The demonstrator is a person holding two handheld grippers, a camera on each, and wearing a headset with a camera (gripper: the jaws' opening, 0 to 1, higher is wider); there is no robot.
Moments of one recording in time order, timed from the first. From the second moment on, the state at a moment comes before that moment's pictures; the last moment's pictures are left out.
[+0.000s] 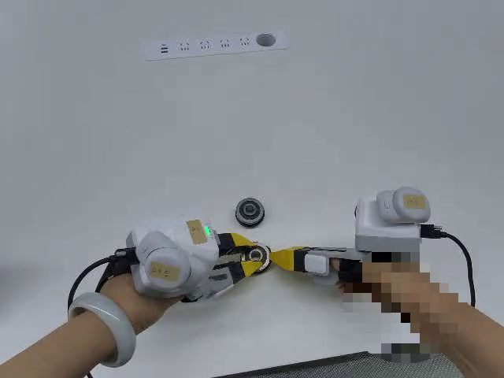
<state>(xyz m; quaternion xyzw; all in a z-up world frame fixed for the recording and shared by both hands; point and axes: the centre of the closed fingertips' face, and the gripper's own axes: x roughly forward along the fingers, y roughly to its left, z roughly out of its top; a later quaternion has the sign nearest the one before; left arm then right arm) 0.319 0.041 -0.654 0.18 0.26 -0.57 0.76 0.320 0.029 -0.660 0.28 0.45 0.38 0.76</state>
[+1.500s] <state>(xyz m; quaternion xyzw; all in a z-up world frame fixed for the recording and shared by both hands) 0.320 0.040 -0.654 0.18 0.26 -0.57 0.76 0.323 0.039 -0.646 0.31 0.44 0.38 0.75</state>
